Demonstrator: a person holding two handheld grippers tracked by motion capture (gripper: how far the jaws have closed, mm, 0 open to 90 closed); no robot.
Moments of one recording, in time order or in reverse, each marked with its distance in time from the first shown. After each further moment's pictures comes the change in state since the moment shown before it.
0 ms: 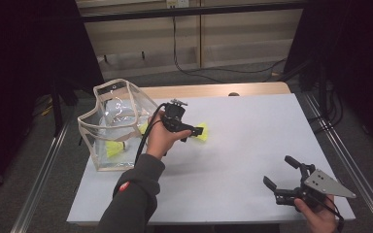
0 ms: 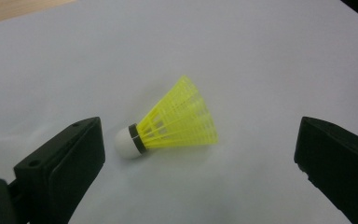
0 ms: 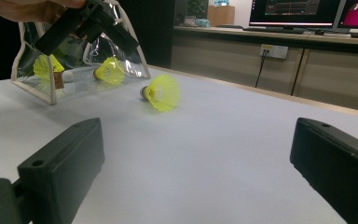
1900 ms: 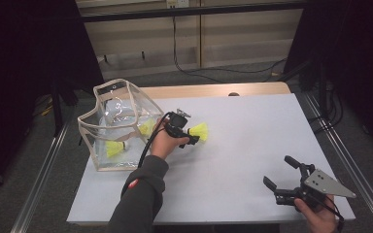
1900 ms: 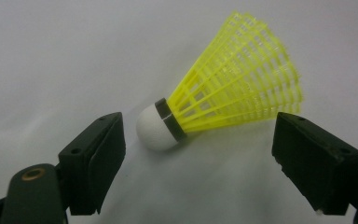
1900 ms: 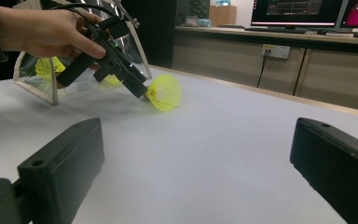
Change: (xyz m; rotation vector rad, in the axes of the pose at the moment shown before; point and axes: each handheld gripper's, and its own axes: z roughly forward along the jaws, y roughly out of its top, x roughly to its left) left arm 0.019 -0.028 0.048 0.059 0.063 0.128; right arm 0.000 0.000 0.000 0.001 0.009 0.003
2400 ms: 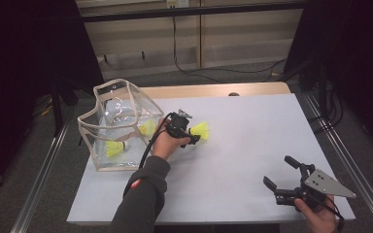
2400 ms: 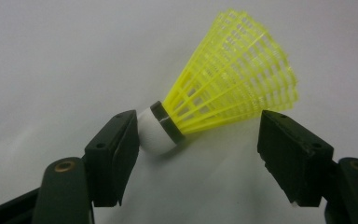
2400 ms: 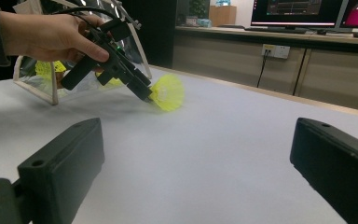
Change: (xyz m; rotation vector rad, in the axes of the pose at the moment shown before) left arm -0.003 -0.001 0.004 -0.034 -0.012 0.013; right arm 0.000 0.000 0.000 -0.001 -0.003 0.000
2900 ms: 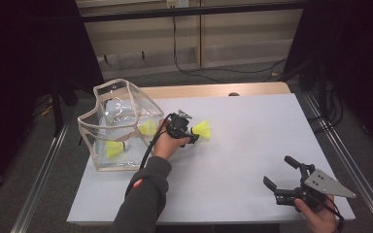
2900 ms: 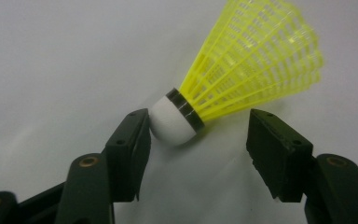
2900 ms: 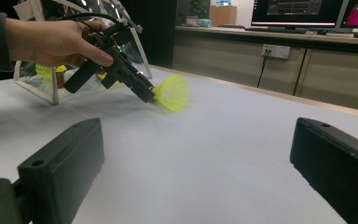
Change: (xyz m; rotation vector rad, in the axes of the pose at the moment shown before) left arm 0.003 -0.004 0.009 0.006 0.017 0.000; right arm 0.000 0.000 0.000 0.000 0.001 0.000
